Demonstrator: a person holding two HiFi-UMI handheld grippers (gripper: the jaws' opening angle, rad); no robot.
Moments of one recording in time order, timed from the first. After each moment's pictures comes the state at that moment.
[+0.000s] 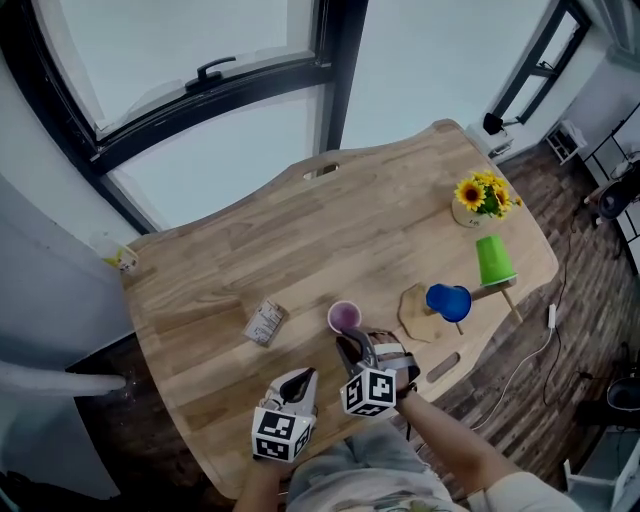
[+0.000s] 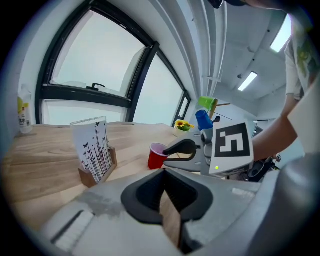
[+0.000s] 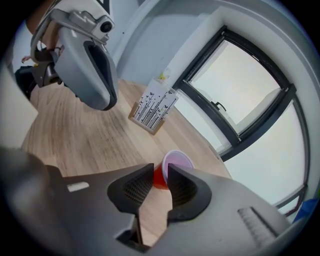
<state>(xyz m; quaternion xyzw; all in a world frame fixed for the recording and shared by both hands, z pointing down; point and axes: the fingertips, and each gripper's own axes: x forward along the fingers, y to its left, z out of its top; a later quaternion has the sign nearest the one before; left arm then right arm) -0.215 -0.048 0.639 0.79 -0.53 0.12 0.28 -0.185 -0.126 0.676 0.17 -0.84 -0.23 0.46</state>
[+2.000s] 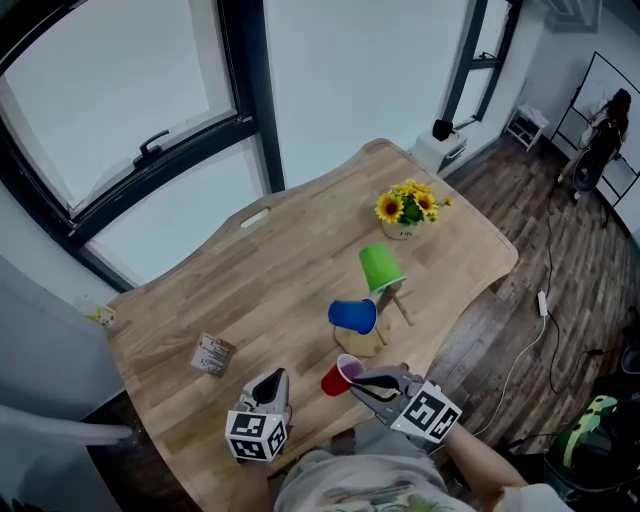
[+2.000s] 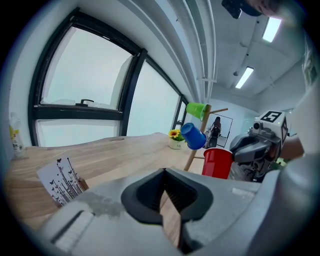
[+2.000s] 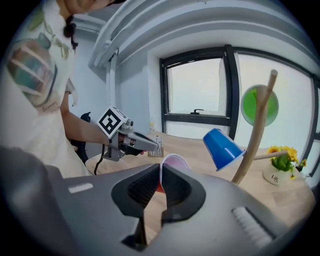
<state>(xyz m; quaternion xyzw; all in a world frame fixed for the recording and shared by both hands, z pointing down) -0.133 -0.102 0.573 0.79 -0.56 0.11 0.23 -0.004 -0.077 0.525 0.12 -0.96 0.06 0.25</state>
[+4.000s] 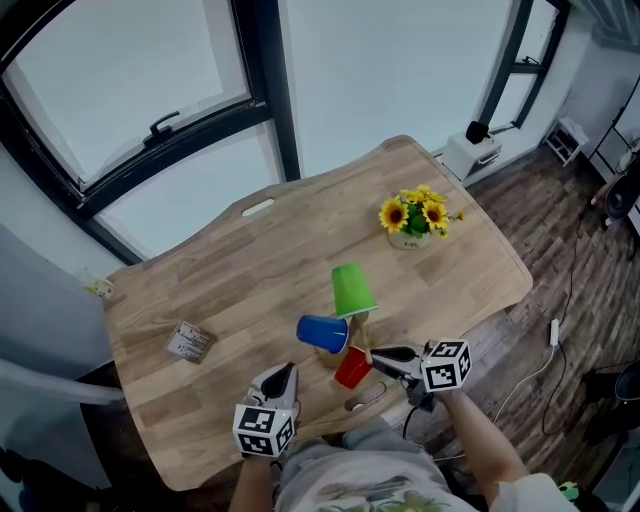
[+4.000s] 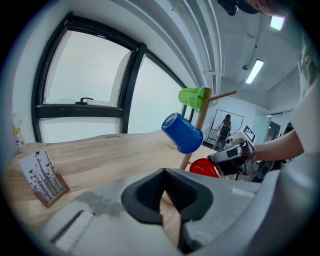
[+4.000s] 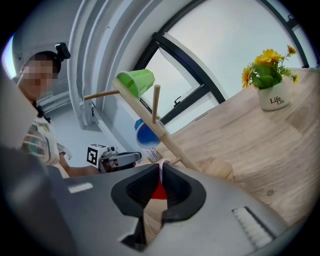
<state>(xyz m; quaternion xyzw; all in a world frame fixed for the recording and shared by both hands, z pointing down) -0.044 -0.147 0.579 0.75 -0.60 0.13 0.25 0.101 -0.202 0.584 0.04 -0.92 0.37 0.14</state>
